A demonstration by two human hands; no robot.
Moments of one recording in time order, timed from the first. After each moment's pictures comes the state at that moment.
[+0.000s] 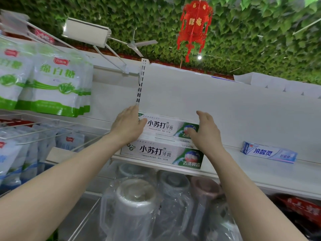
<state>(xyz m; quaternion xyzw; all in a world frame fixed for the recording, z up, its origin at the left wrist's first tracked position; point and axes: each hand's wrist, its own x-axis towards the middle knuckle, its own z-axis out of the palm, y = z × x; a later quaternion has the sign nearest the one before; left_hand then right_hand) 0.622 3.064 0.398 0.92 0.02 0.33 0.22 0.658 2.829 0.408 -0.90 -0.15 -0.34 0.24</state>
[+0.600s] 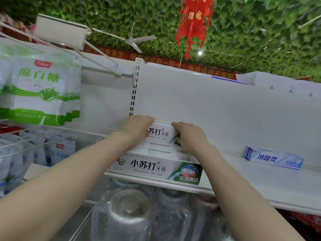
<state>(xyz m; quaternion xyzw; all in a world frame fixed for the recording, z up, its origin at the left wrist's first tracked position) 0.681 3.048 0.422 0.96 -0.05 0.27 -0.01 0.725 2.852 0.421 -0.93 -0.23 -0.27 -0.02</state>
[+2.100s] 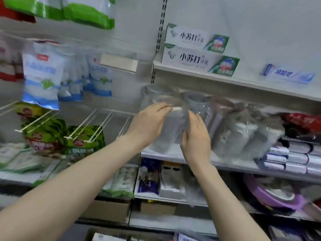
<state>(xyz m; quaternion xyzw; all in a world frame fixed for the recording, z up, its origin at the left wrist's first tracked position) 0.472 3.078 0.185 0.88 -0.21 0.39 0.18 0.473 2.905 0.156 -0.88 -0.17 -0.37 0.24</state>
